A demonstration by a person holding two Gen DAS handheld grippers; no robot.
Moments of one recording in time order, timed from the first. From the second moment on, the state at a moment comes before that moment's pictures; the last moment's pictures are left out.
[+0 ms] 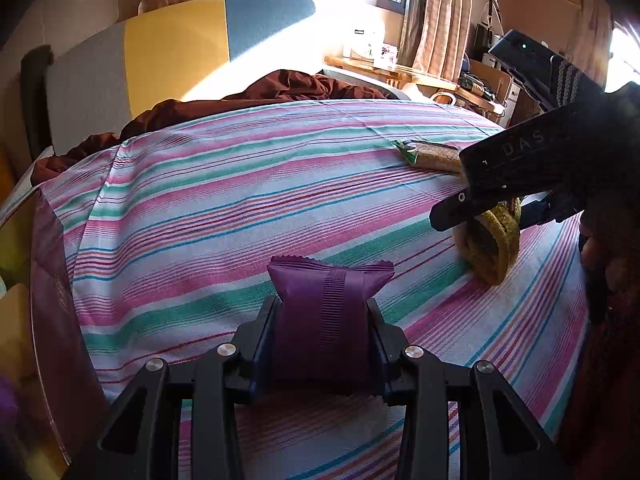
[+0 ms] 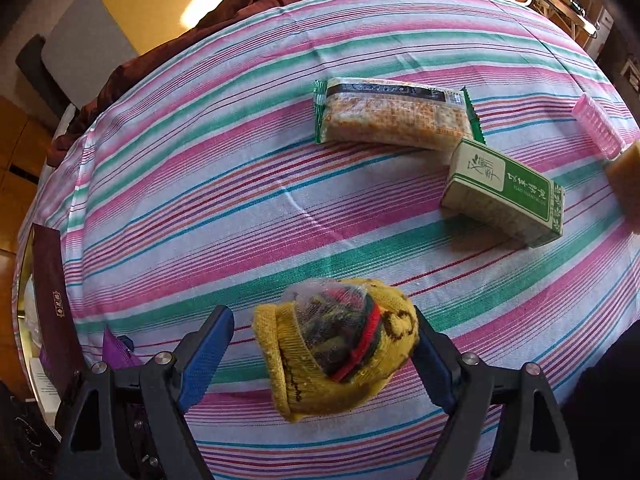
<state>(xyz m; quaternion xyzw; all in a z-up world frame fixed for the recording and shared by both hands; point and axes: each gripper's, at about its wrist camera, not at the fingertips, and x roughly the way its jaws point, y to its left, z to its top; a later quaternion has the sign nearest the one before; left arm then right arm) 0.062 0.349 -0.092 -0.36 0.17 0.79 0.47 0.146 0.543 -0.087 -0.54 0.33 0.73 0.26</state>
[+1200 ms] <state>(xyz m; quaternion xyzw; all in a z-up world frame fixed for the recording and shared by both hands) 0.071 0.352 -0.091 -0.34 0.20 0.80 0.45 0.105 0.513 -0.086 -0.55 0.22 0.78 0.23</state>
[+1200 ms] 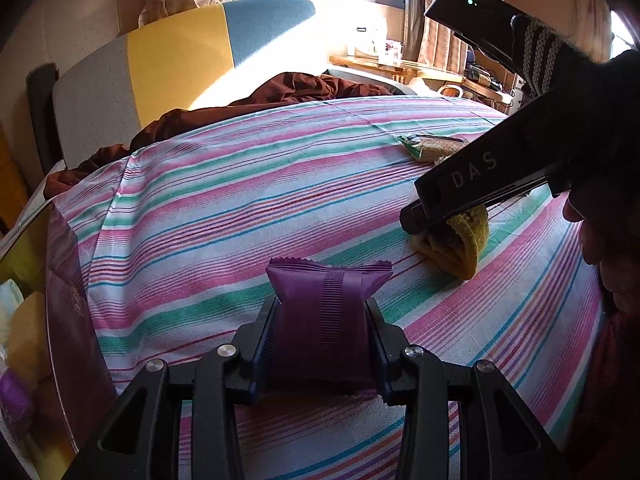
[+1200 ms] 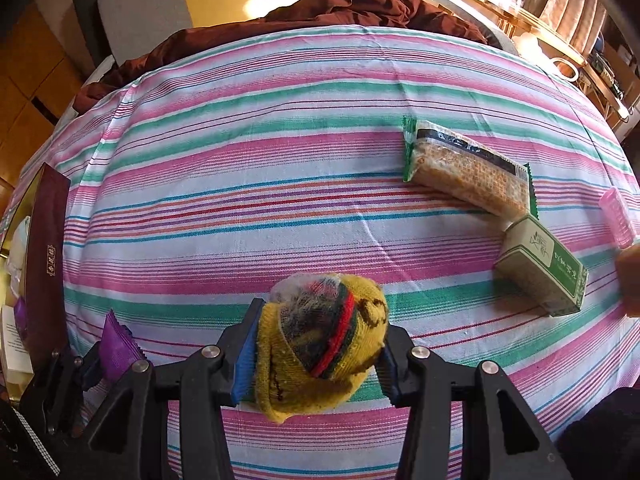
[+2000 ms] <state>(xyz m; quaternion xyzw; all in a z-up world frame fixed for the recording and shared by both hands) 0.090 0.305 -0.039 -0.33 0.18 0.82 0.43 0.109 0.511 -0.086 -0.55 0.19 0.78 0.23</state>
